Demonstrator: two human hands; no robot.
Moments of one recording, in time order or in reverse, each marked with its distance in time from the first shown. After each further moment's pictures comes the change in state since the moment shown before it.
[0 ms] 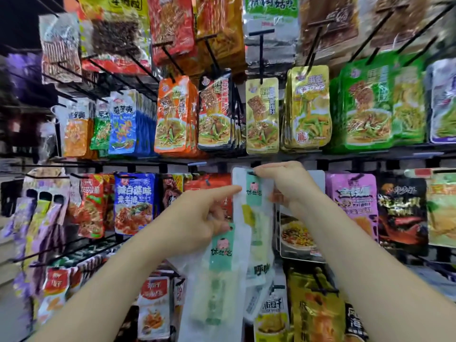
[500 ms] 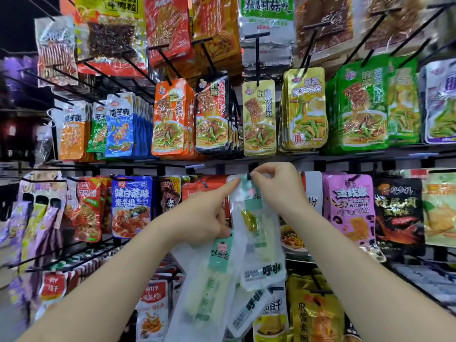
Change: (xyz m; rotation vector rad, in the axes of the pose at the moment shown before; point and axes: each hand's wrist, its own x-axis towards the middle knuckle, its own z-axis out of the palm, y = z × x) left_hand 0.024 0.004 0.001 0.043 -0.243 -0.156; right_hand 0.006 0.016 0.007 -0.466 0.163 -0.362
